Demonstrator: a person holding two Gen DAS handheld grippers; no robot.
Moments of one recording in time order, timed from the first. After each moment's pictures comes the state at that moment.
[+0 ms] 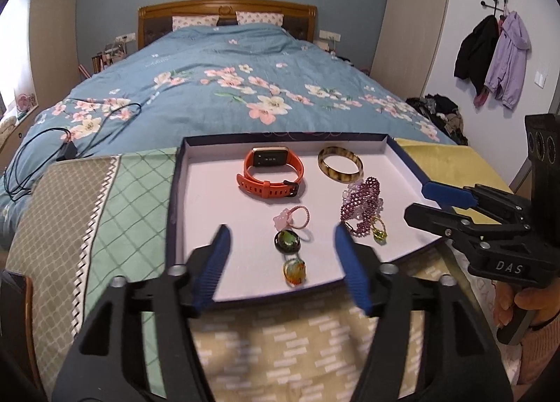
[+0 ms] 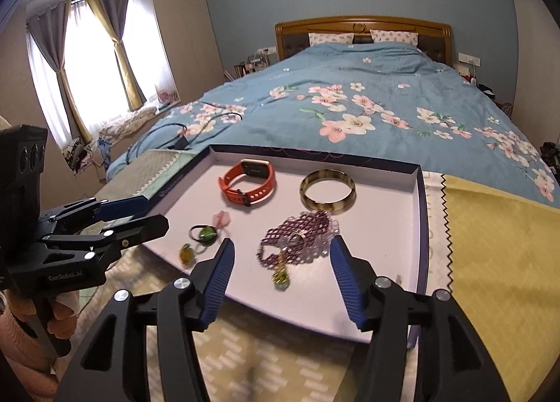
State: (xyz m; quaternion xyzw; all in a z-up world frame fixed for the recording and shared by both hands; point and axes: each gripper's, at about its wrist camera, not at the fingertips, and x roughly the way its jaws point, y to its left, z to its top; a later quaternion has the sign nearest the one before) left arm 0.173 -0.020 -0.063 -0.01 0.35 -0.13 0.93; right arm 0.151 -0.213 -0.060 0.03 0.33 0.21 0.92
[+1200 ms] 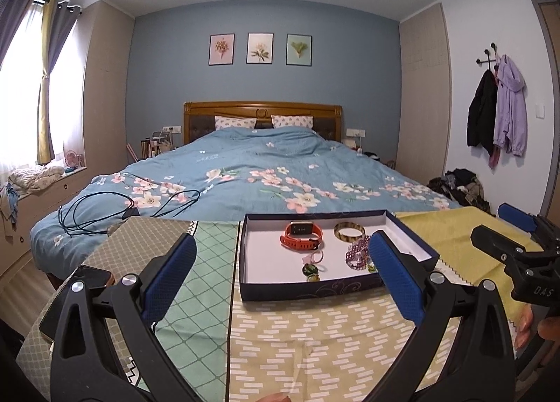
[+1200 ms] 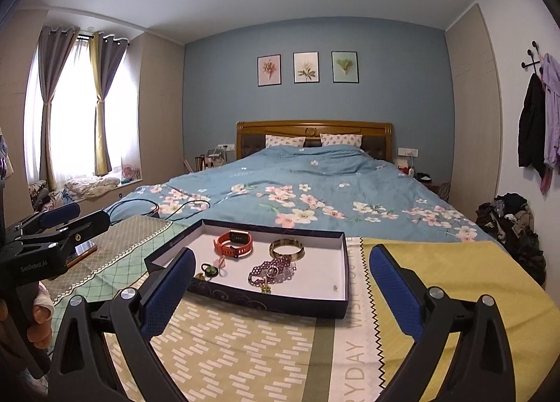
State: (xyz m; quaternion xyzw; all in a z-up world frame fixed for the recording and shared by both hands) left arm 0.005 0.010 -0.007 -0.01 0.13 -0.05 0.99; right arm 0.010 -0.227 -0.025 0.01 0.11 0.10 0.99
